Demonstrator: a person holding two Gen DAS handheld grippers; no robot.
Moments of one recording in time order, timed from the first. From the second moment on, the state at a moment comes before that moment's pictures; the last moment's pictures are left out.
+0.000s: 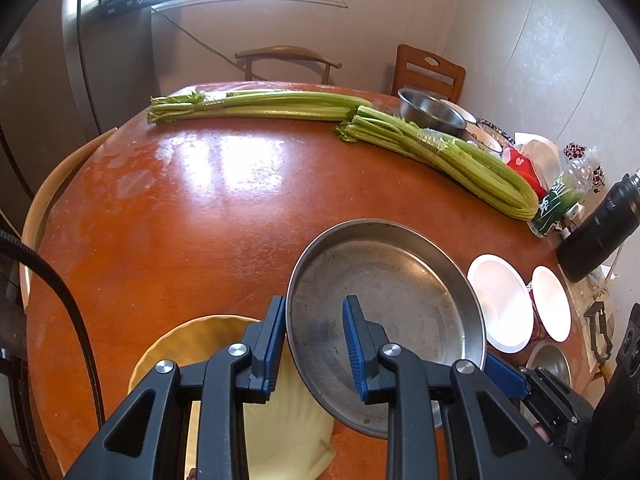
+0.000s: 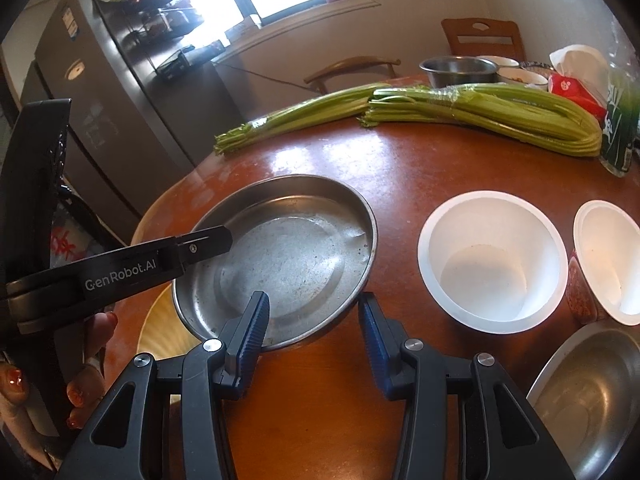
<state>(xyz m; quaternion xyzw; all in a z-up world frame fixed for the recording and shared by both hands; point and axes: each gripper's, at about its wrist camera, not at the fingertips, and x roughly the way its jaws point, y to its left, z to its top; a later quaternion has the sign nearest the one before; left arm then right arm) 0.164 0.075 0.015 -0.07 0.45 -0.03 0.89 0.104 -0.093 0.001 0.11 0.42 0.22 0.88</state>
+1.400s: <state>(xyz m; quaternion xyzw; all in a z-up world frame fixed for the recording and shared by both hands) 0.066 0.170 0.037 -0.14 0.35 0.12 0.92 0.084 0.014 0.024 -0.03 0.34 0.36 0.87</state>
